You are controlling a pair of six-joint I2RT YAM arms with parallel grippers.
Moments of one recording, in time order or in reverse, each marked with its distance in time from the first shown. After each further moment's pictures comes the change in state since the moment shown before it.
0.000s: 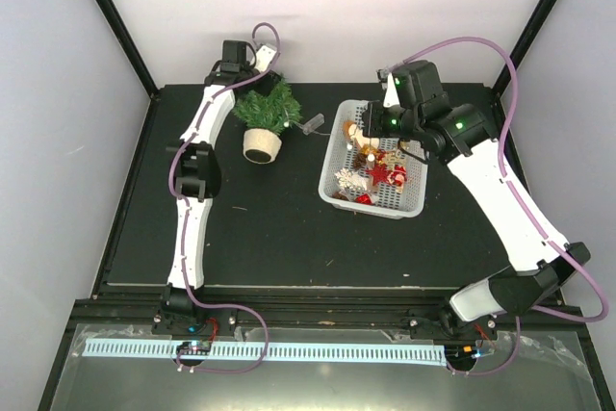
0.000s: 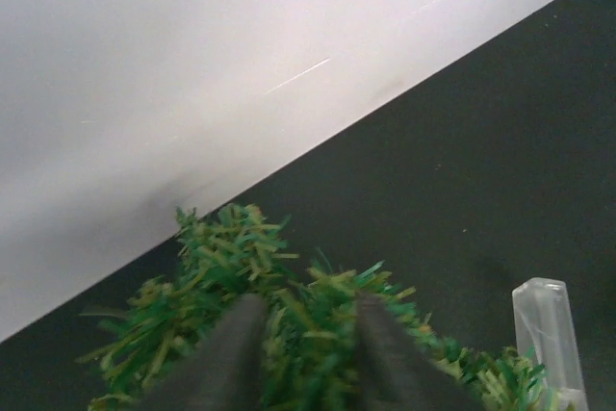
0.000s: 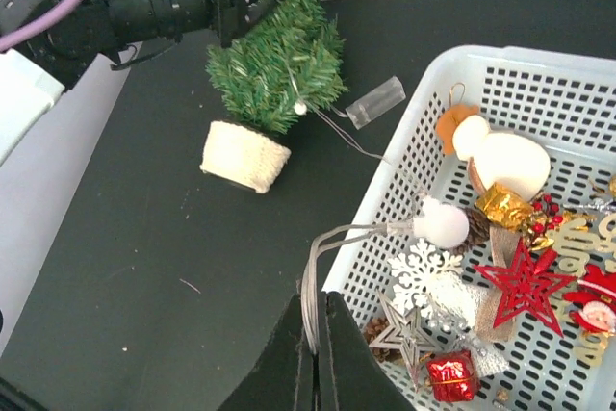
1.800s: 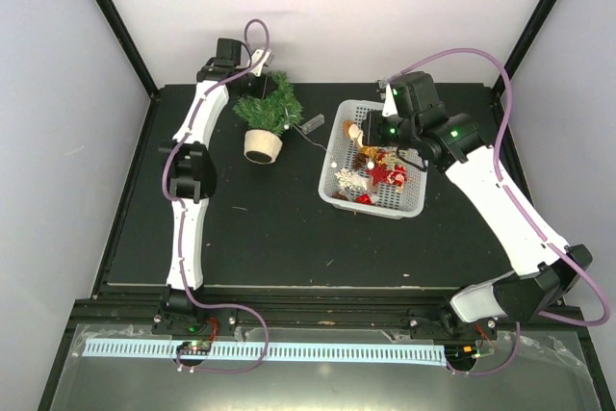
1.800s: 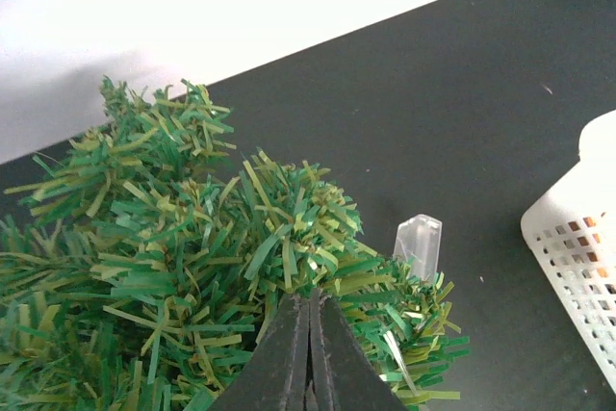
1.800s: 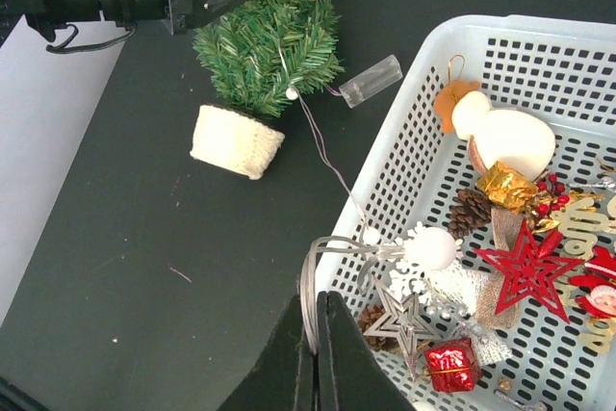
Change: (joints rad) left arm 0.013 -0.079 -0.019 -0.222 0.102 -0.141; right arm 0.000 -0.051 -0.141 0.066 -0.010 0.012
